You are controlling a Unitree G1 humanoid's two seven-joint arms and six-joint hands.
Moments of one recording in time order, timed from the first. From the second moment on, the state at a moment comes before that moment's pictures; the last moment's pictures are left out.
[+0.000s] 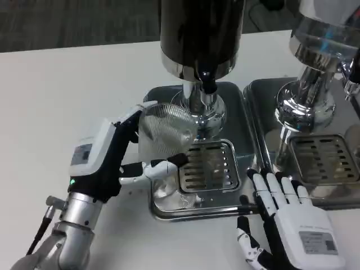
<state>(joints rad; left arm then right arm) -0.41 0.36 -0.32 1.01 0.67 -0.84 0.70 0.41 -0.26 0.43 -0.17 -1.08 0.15 -0.37</state>
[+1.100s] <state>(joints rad) -0.58 0.28 -0.46 1.21 0.71 -0.72 0.70 0.42 -0.25 0.43 -0.20 -1.09 0.18 -0.37</state>
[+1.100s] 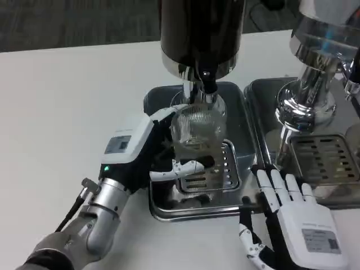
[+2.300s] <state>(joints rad) -0.38 0.42 -0.36 0.99 0.63 -0.80 0.69 0.40 -0.28 0.42 -0.20 -1.06 0.16 -0.34</state>
